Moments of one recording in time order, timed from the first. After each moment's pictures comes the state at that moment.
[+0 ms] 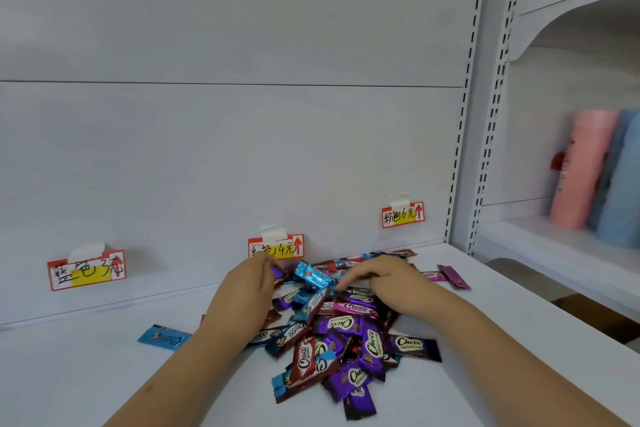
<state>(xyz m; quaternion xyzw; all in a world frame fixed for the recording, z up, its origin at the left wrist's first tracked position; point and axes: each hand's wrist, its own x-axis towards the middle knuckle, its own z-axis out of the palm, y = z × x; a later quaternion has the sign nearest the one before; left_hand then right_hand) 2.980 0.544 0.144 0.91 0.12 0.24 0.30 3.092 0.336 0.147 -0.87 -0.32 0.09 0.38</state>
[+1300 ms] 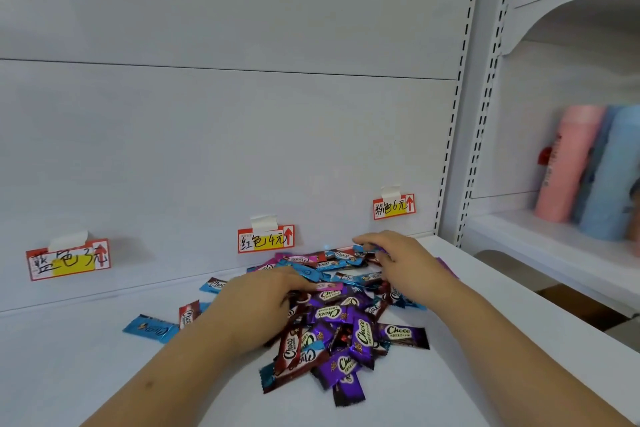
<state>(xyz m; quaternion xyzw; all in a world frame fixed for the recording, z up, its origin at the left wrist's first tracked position) 2.969 0.519 0.160 0.99 -0.03 0.06 0.09 3.099 0.310 0.150 -0.91 -0.29 -0.06 0.29</state>
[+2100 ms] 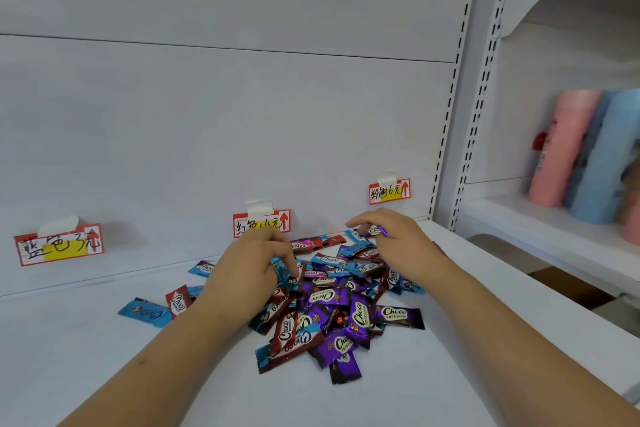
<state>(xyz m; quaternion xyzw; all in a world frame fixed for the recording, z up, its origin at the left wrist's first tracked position) 2.976 0.528 0.151 0.95 0.00 0.19 0.24 3.094 0.313 0.154 -0.88 -0.28 -0.08 0.38</state>
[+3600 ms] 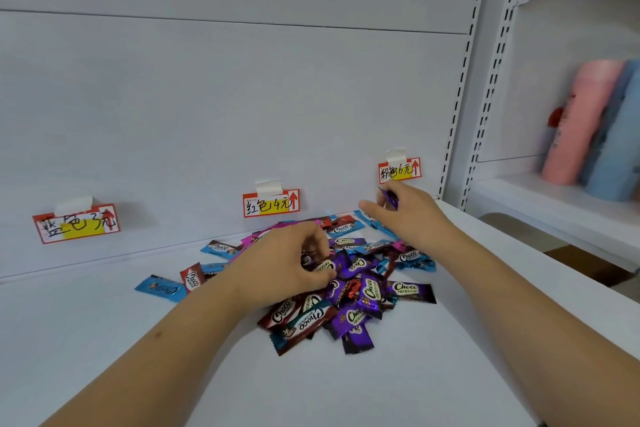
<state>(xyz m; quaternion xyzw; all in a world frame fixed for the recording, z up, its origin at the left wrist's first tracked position) 2.966 0.513 0.156 0.96 -0.06 0.08 0.27 3.088 0.317 0.162 -0.89 -0.25 -0.12 0.36</state>
